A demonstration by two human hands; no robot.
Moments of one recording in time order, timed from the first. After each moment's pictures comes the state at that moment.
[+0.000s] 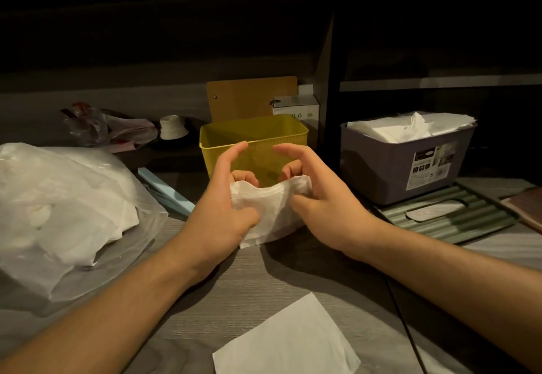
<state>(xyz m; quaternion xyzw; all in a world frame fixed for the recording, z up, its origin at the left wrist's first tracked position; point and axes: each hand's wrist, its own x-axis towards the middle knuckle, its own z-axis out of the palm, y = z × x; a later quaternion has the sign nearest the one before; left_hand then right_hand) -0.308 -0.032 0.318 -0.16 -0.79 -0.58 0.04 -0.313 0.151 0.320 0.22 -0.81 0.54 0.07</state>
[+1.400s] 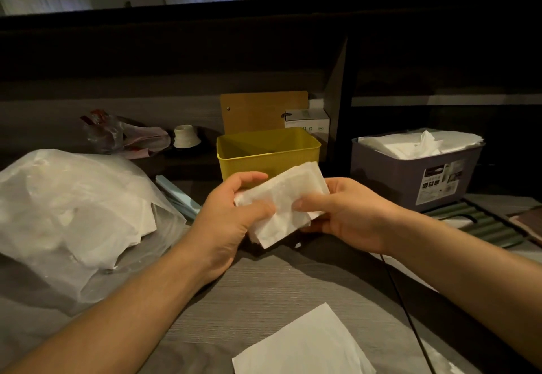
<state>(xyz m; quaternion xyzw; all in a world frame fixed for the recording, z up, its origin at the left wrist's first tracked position) -0.309 -0.036 0.327 -0.07 -0.69 -0.72 -0.01 -0.327 0.160 0.336 0.09 -0.68 0.71 -0.16</state>
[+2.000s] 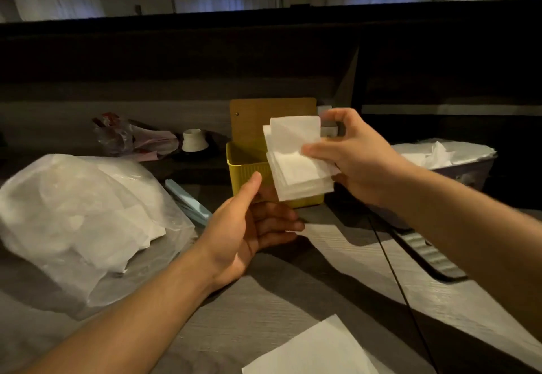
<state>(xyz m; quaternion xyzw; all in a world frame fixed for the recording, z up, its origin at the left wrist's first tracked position) -0.303 -0.033 0.334 -0.06 -0.57 -0.81 -0.12 -0.338 0.144 0.401 0.08 -0.73 0.68 0.04</state>
